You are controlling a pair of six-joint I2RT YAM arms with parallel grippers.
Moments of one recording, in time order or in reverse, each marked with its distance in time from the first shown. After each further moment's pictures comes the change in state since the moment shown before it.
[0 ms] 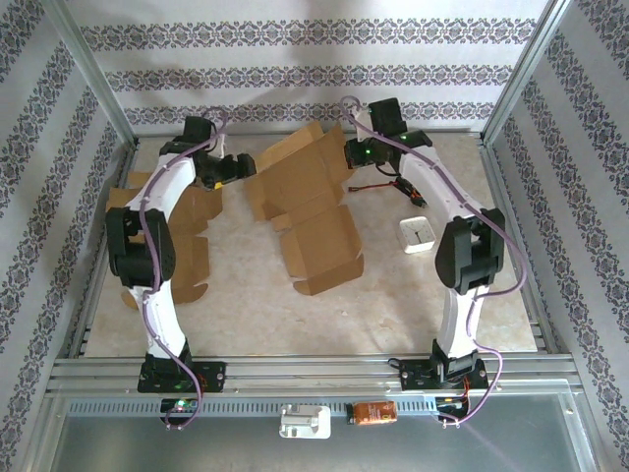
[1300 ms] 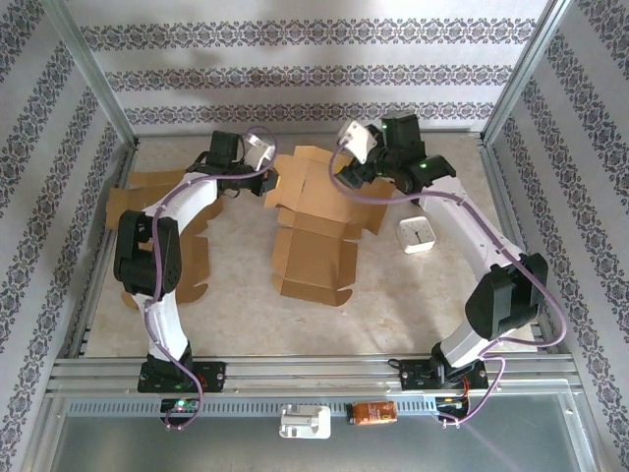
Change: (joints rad) left arm -0.157 -0.106 -0.264 0.469 0.221 0.525; right arm 0.083 -0.340 -0.291 0.142 -0.006 -0.766
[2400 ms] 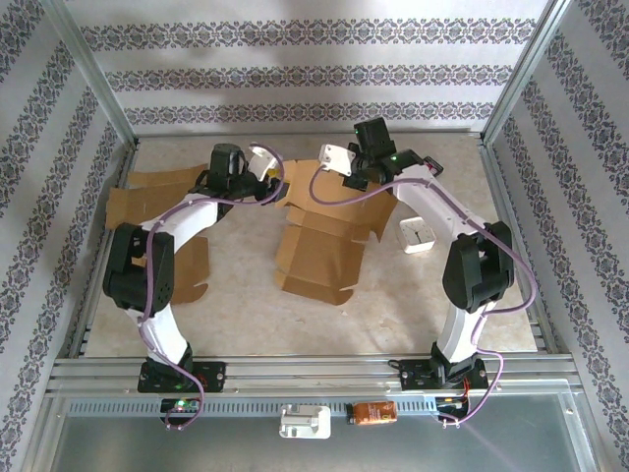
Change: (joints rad) left arm -0.037 -0.144 -0.261 0.359 -0.055 -0.052; right arm 0.047 0.190 0.067 -0.054 0.209 -0.292
